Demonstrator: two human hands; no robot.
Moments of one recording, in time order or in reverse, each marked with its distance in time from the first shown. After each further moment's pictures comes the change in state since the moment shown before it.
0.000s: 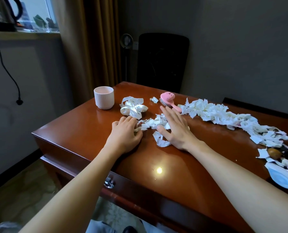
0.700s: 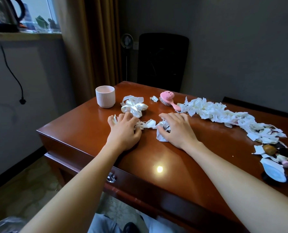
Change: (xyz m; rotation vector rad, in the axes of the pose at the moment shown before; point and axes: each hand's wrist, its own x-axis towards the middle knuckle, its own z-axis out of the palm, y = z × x) left_hand -0.004 -0.001 0.002 0.161 0.009 -0.020; right_hand -0.008 -0.007 0.002 -0.240 0.240 -0.087
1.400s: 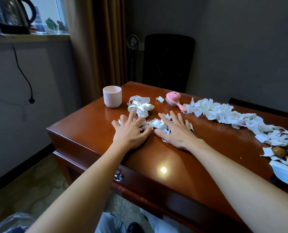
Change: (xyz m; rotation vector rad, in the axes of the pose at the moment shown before) left_hand -0.002 -0.002 0.003 0.040 -0.073 -0.123; right_hand 0.007 -0.018 -0.001 0.084 -0.482 0.200
